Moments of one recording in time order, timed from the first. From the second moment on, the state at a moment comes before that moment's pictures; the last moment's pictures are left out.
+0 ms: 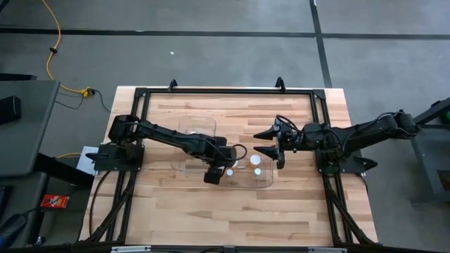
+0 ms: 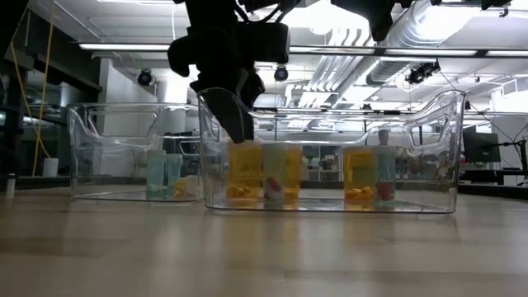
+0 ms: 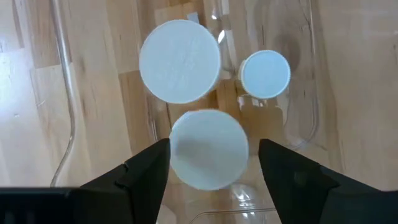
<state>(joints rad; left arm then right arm) -0.01 1.91 1.45 -0.81 -0.10 0.07 0.15 0.99 0.63 0.32 0.16 0.27</state>
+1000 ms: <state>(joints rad) -0.05 1.22 1.24 -0.37 -0.09 -0.03 0.15 0.99 0.63 0.36 0.15 0.24</state>
